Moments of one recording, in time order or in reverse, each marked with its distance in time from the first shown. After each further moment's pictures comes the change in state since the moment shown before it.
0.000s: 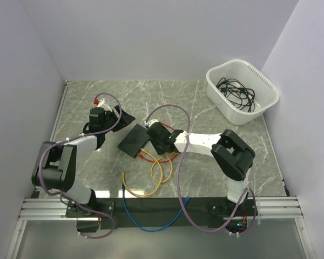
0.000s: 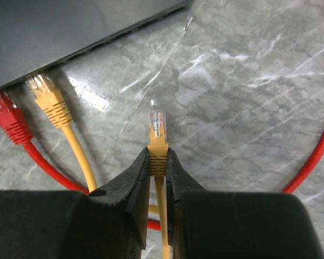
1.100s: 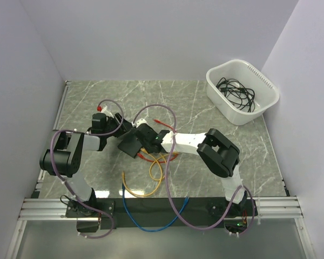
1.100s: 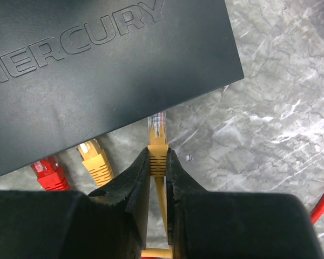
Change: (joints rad) left arm 0.025 0.206 -0.048 0.179 0.098 -0.030; right arm 0.078 0.164 0.188 -0.002 0.123 -0.033
